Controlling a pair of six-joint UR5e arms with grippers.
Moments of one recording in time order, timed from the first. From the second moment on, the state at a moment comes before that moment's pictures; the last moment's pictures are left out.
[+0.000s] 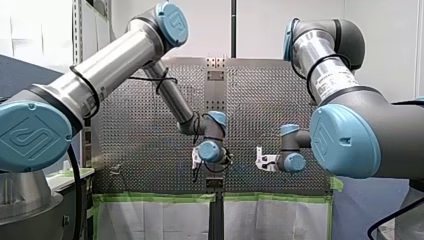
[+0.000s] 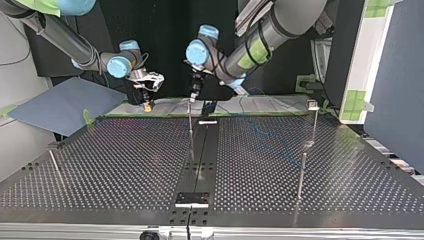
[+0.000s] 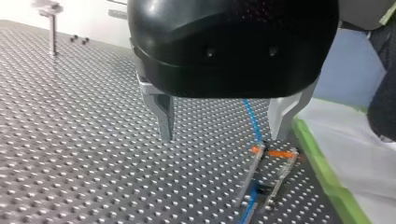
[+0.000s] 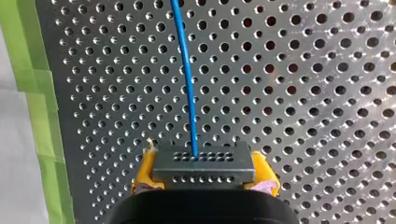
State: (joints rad) left arm -0.69 -2.37 -1.60 -2.55 -1.94 -1.69; right arm 1.85 -0.70 1.68 -0.76 1.34 1.59
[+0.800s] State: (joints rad) left arm -0.73 -2.14 -1.82 -2.56 -2.01 -1.70; right arm 1.85 -0.70 1.68 -0.76 1.34 1.60
